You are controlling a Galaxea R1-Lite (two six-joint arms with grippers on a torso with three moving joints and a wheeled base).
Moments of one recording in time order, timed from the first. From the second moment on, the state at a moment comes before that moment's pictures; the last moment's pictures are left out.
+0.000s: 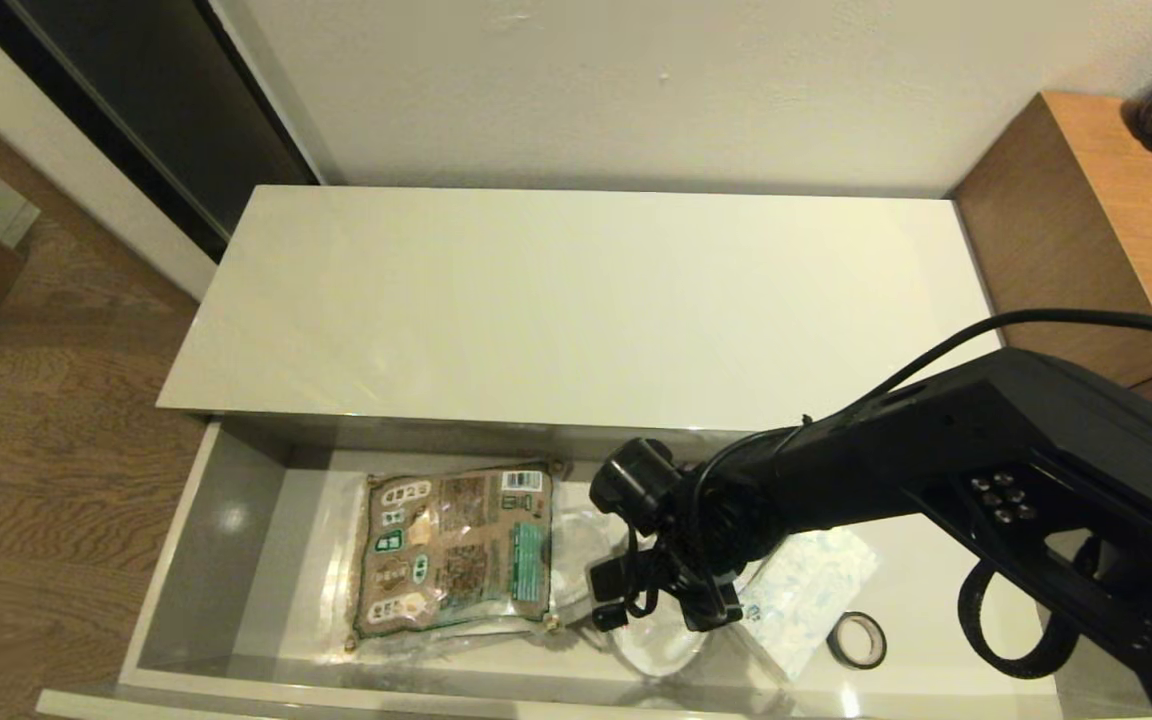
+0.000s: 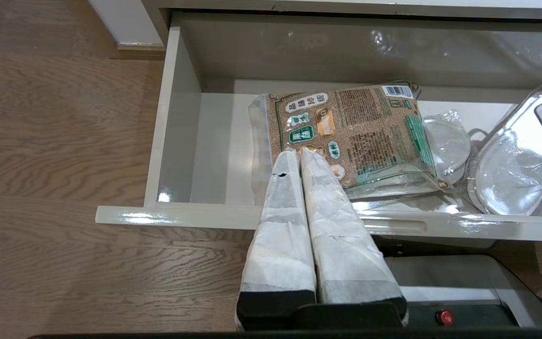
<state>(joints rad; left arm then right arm) 0.00 0.00 0.00 -0.01 -0.01 -0.01 0.76 2.32 -1.50 0.40 -0.47 -1.08</state>
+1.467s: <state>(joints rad) 0.00 0.00 0.00 -0.01 -0.01 -0.01 0.53 2.39 -1.33 -0.03 -0.06 -1.48</state>
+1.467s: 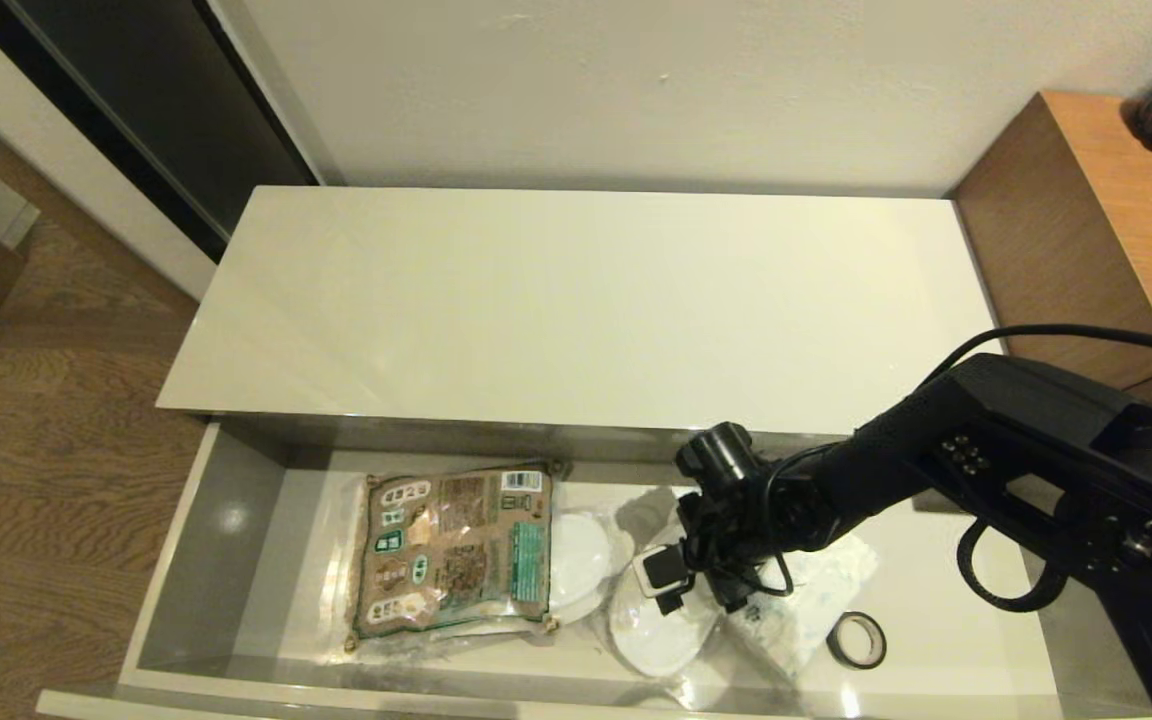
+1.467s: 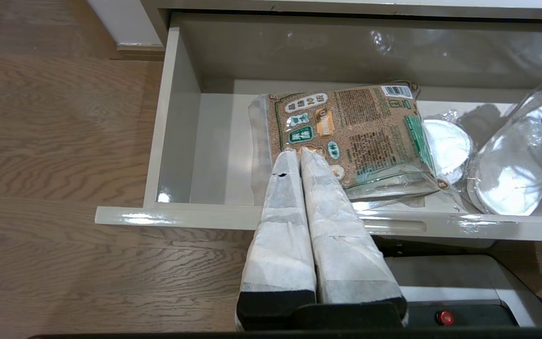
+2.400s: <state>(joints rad) 0.00 0.00 0.00 -0.01 -0.01 -0.01 0.51 2.38 -1.31 -0.12 -0.07 -1.59</state>
